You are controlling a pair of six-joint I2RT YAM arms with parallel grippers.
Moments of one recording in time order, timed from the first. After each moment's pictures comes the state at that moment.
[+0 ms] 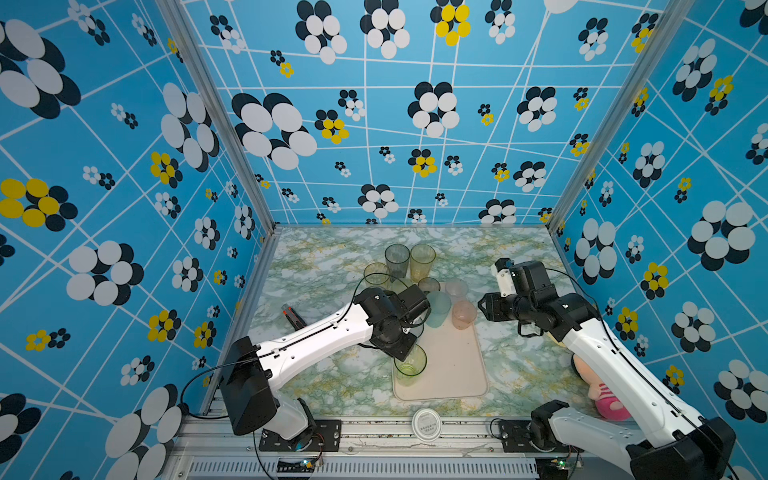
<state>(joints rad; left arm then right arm) -0.96 1.51 1.32 -1.17 0.03 -0.34 0.39 1.11 1.04 -0.83 -0.04 0.25</state>
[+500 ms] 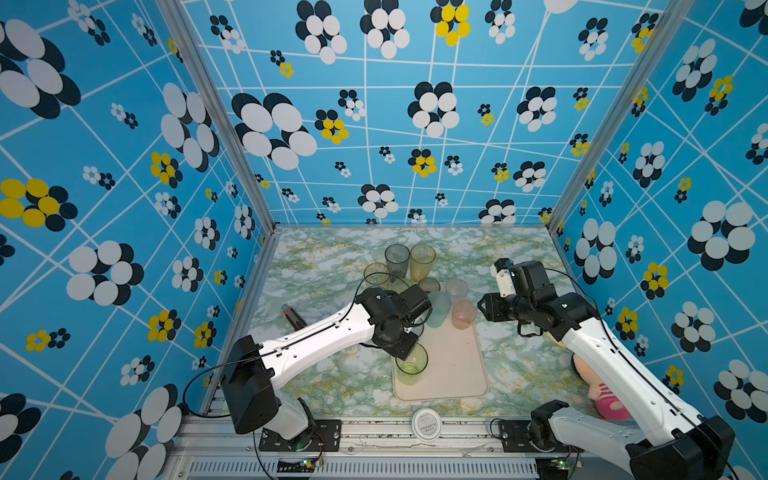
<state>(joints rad) -0.96 1.52 1.32 -1.15 0.03 -0.34 0.39 1.11 1.04 -0.84 -0.04 0.24</state>
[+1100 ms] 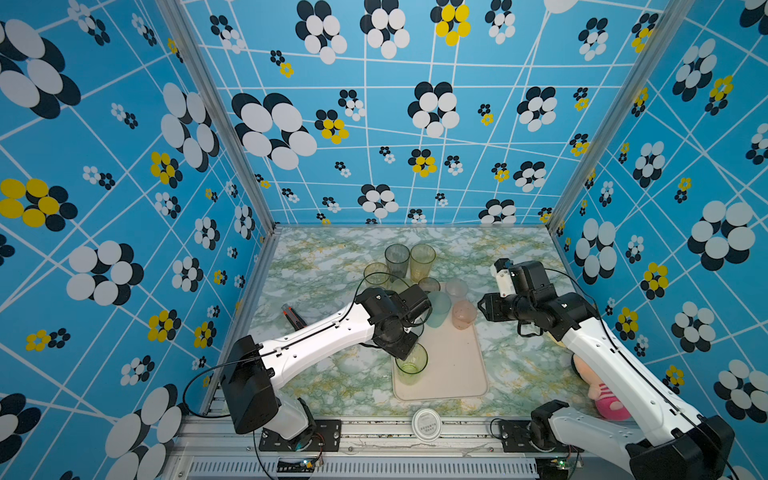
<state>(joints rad) -0.96 1.51 1.32 -1.15 0.03 -0.34 0.39 1.11 1.04 -0.84 -0.04 0.24</state>
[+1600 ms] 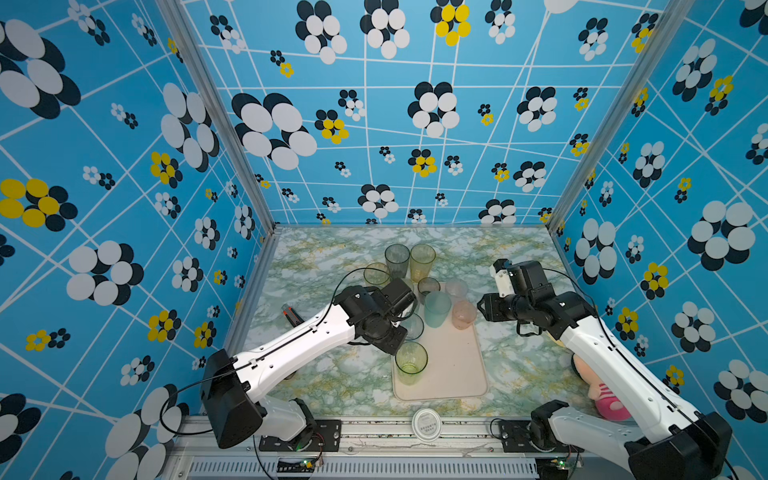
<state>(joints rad) -0.87 1.37 1.28 -1.14 0.03 -0.31 0.39 1.13 1.04 -0.84 -0.04 0.24</state>
